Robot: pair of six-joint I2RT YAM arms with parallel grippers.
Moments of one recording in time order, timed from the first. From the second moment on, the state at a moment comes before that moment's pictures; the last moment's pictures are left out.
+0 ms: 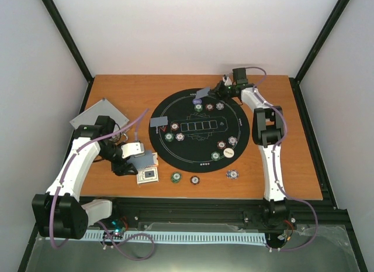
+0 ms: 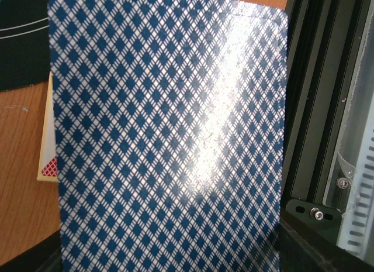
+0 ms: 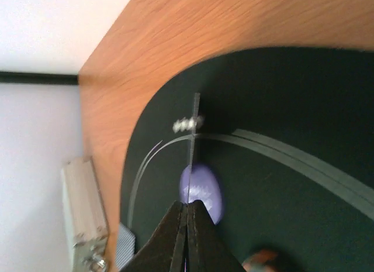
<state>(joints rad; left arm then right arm) -0.05 1.16 0.97 -1.35 0.50 1.17 0.17 2.50 2.07 -0.34 -0.80 0.74</state>
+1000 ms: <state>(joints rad) -0.05 1.09 0.96 -1.38 0.48 1.18 0.42 1.66 1.25 -0.29 -0.63 0.71</state>
